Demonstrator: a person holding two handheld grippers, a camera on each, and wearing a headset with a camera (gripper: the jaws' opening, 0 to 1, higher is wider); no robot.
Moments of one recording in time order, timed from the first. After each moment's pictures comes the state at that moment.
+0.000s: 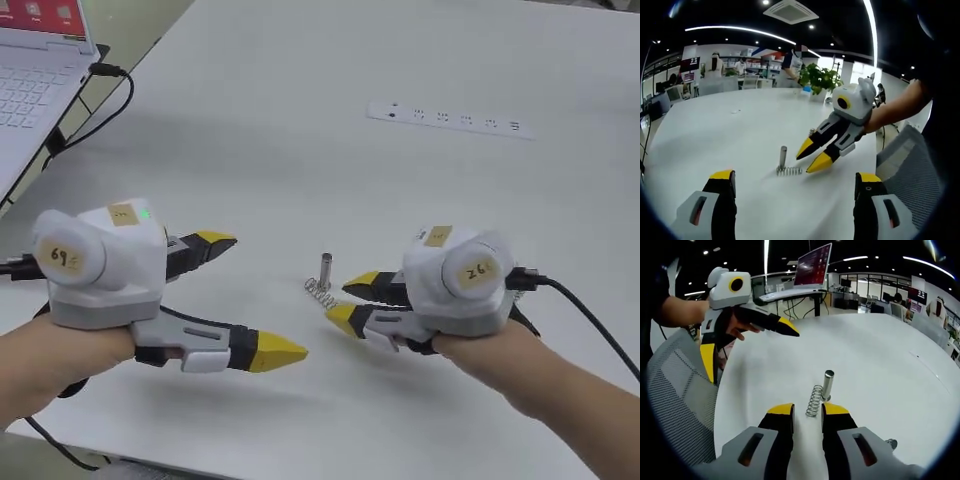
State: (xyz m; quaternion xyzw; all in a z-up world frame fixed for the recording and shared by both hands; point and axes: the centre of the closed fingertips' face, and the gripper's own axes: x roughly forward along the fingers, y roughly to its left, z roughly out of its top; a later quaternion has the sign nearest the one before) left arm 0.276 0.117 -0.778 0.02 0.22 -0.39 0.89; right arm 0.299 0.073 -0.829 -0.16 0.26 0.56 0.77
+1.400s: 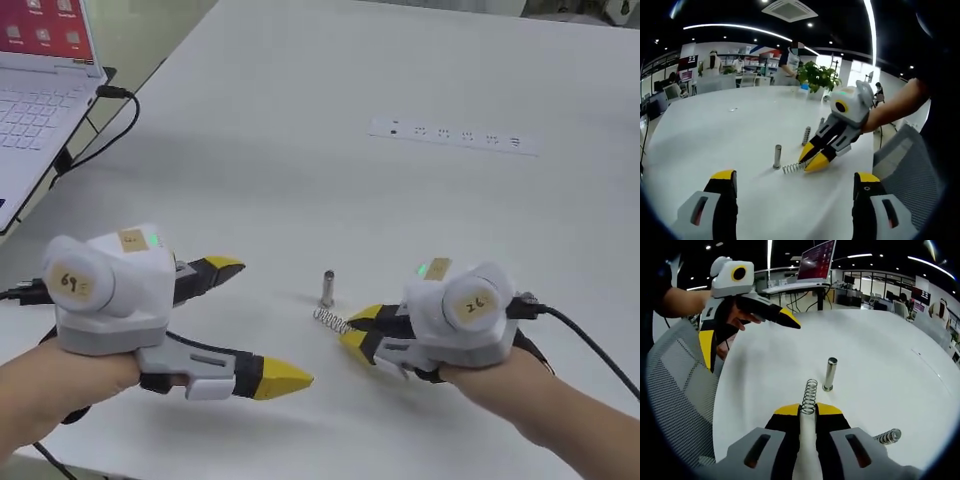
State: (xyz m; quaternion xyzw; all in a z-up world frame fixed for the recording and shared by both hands) left arm 0.272 0.112 -0.779 0.02 0.23 -0.40 0.89; right arm 0.288 0.056 -0.835 -0.18 0.27 0.56 0.76
